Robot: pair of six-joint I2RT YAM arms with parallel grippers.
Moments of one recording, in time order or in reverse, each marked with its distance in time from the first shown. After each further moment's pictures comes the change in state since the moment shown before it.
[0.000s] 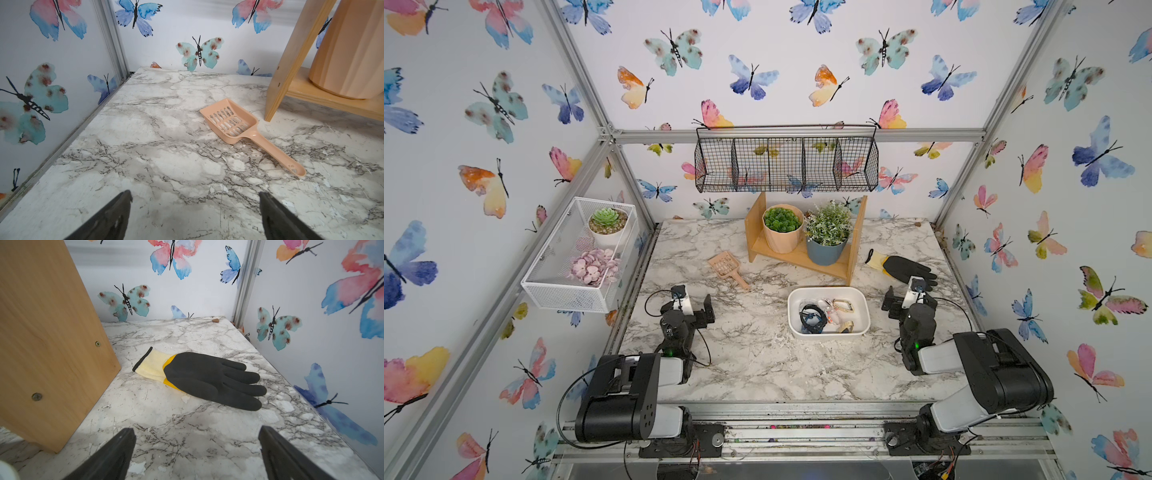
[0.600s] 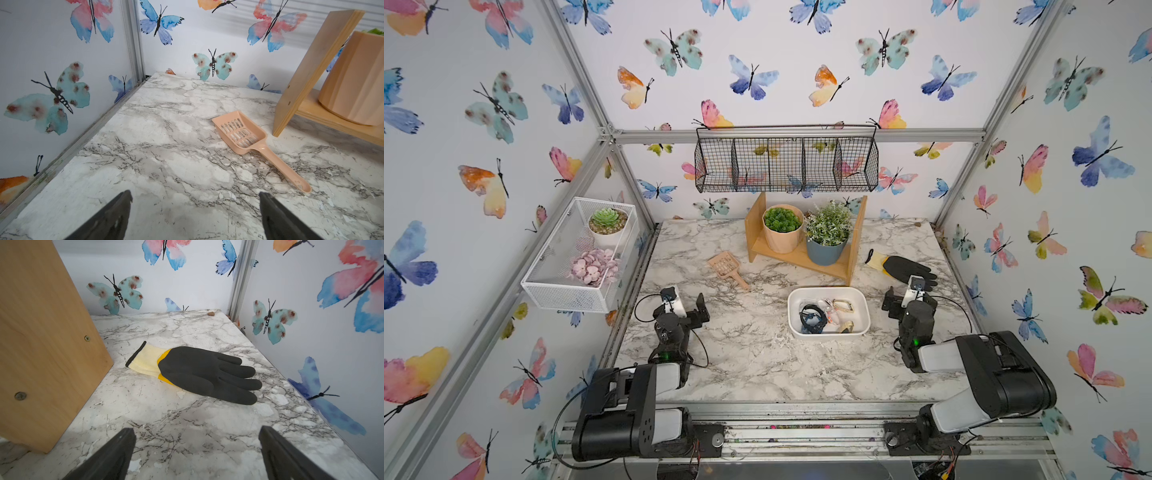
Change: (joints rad) left arm 0.036 -0.057 -0.022 -0.004 -0.018 -0.064; right arm 0.013 -0.047 0.046 -0.132 0.044 0.013
